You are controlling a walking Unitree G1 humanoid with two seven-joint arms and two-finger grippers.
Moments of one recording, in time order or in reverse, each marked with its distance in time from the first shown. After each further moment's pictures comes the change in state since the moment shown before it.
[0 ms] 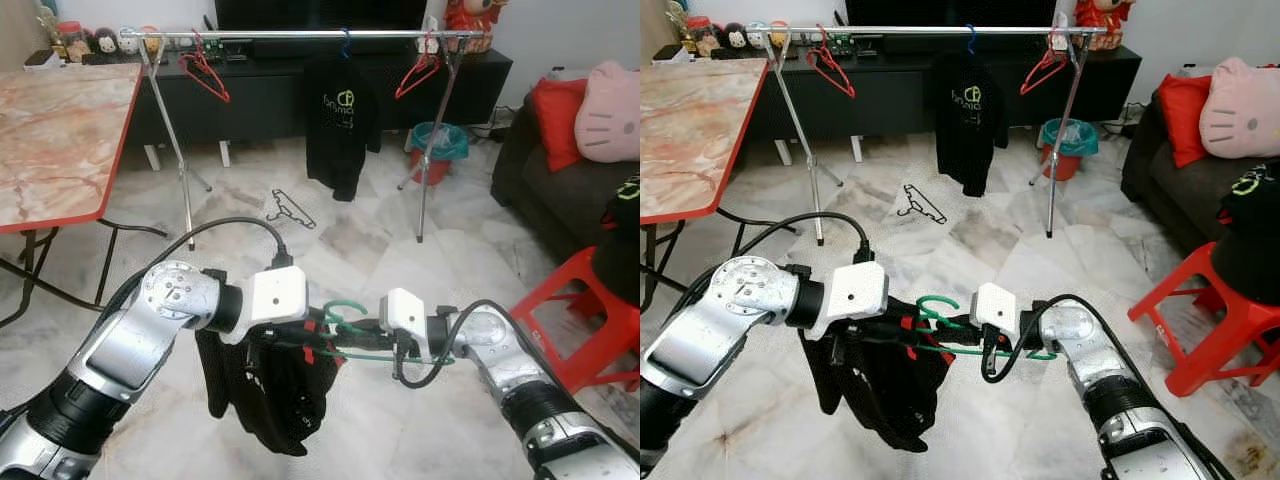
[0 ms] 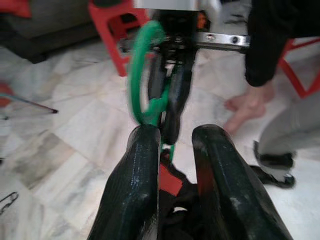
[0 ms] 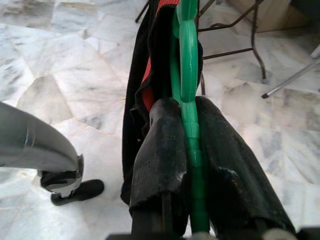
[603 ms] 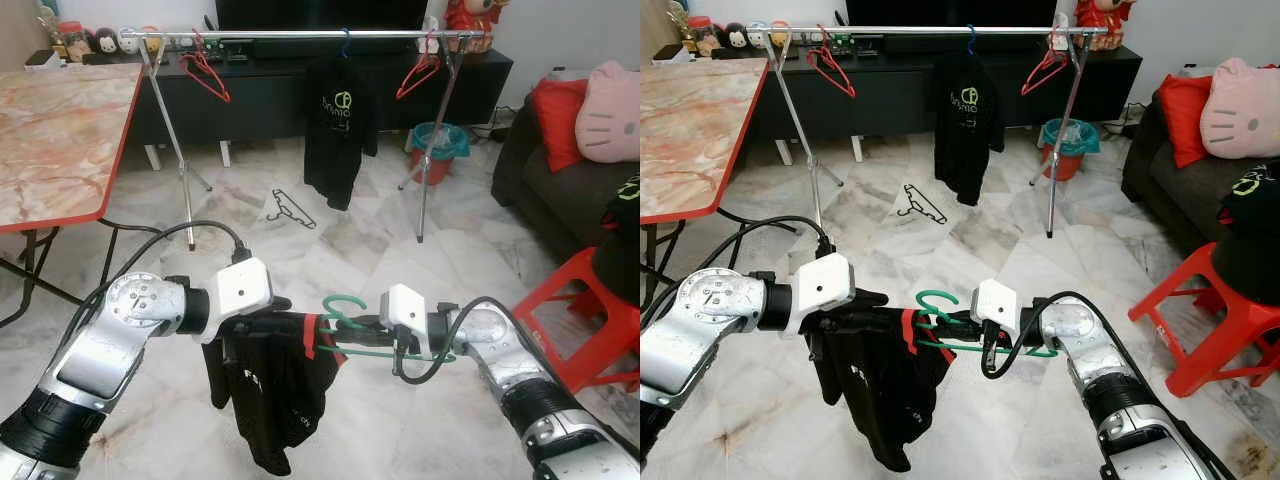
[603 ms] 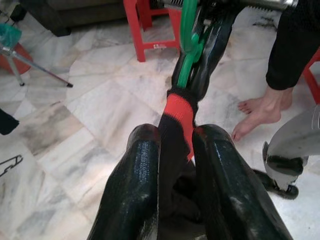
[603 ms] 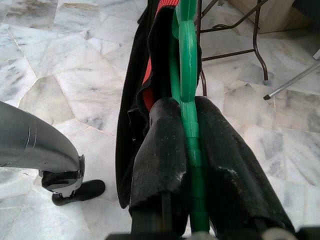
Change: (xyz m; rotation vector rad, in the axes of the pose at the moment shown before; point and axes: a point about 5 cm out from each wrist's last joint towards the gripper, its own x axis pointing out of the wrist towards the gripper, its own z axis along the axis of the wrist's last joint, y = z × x) left arm -0.014 -0.002 -0.030 -0.121 0.024 0.094; right arm -0.001 0.000 0.000 0.002 -0.004 0.010
